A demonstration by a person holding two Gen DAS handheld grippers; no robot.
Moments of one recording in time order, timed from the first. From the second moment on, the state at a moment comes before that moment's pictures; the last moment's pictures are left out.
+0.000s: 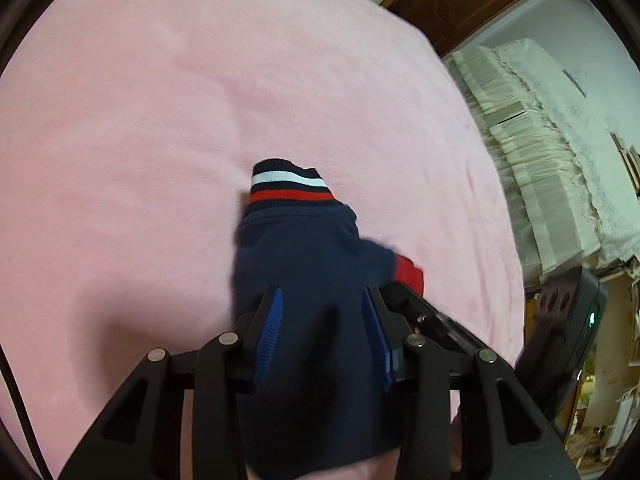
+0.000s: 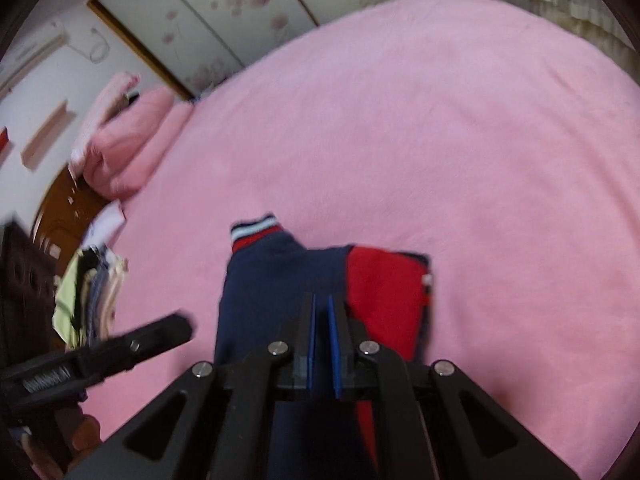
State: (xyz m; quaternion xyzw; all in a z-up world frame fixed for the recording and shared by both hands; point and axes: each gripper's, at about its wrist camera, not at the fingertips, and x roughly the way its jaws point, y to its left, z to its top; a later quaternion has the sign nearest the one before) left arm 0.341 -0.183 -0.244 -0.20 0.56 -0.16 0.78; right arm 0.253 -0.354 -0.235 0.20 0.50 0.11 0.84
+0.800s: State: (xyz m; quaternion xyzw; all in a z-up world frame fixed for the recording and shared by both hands) left arm 0.271 -0.181 -0.239 -0.15 0.60 -0.09 0.78; right arm 0.154 -0.386 -0.201 0.25 0.46 0.02 0.85
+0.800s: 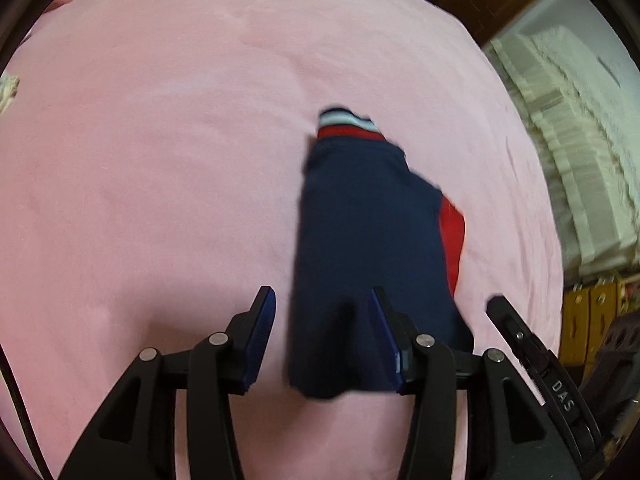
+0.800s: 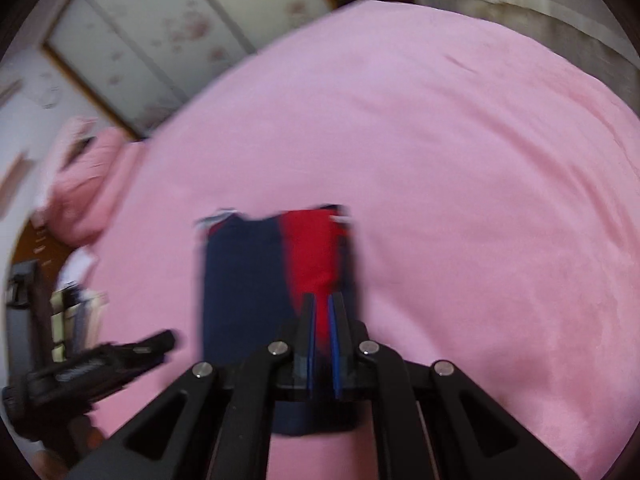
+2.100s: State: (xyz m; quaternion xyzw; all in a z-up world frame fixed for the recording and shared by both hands) left arm 0.209 -0.186 -0.174 0.02 0.63 -0.05 0.77; right arm 0.117 -0.344 -0.157 0.13 0.61 0.02 0.78
